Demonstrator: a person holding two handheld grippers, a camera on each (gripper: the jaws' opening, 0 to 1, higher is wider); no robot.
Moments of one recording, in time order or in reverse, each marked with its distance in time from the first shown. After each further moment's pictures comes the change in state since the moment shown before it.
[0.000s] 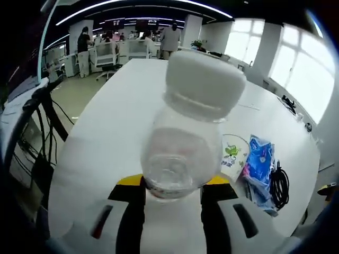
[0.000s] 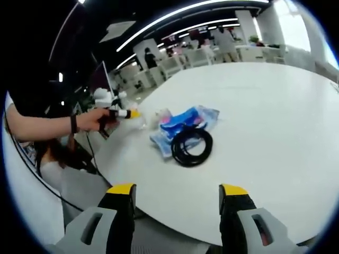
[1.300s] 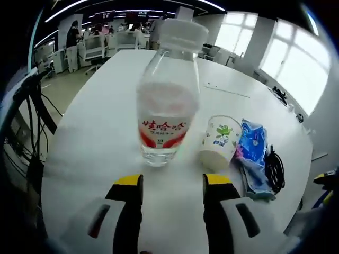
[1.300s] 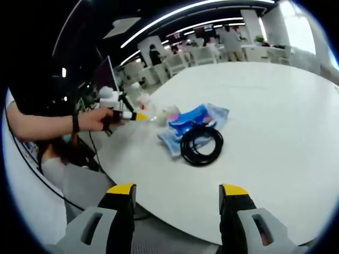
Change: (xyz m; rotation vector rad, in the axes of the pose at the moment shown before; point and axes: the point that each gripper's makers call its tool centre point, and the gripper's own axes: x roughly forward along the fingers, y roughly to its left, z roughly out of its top) left arm 0.001 -0.006 -0.037 0.060 0.076 -0.080; right arm 0.008 0.017 -0.003 -0.028 0.023 0.022
